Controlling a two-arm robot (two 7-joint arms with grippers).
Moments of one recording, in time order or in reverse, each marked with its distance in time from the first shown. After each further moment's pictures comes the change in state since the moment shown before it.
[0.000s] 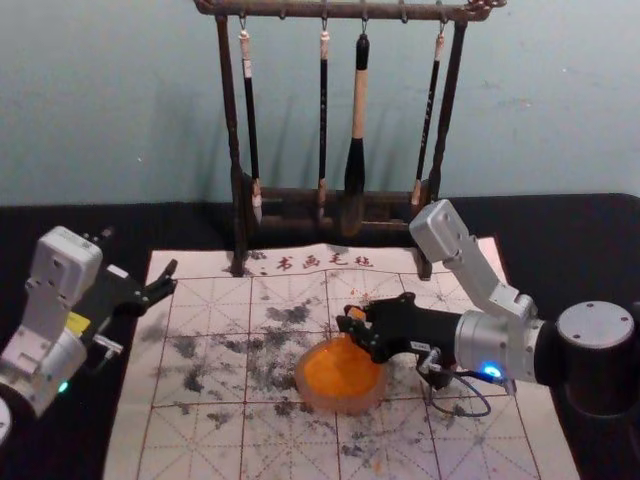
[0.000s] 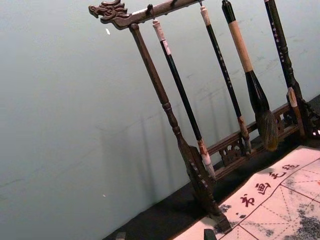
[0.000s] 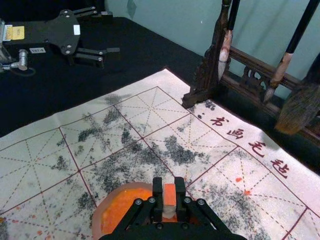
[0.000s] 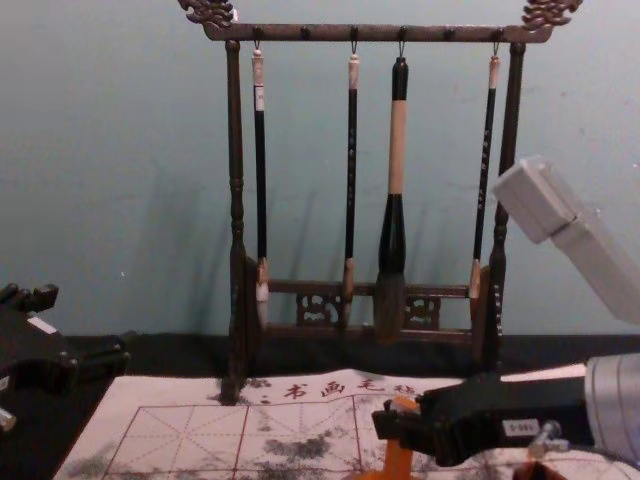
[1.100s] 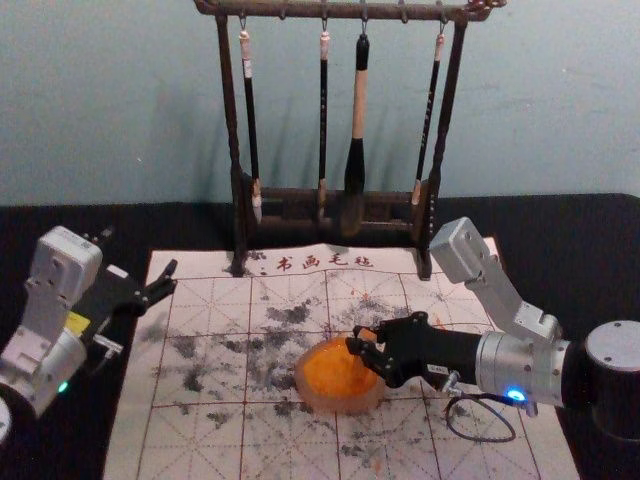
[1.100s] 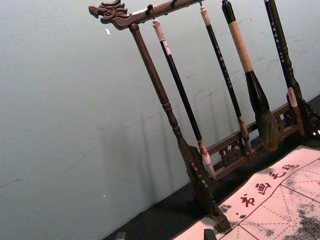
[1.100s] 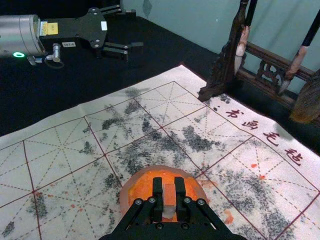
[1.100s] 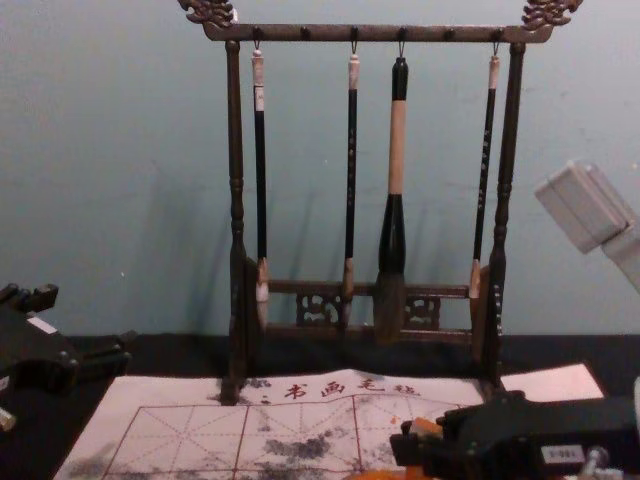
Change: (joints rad) left arm 0.000 0.000 0.000 0.000 0.000 0.000 0.000; right arm -0.074 0.080 0.010 -0.116 0.037 0.006 0.023
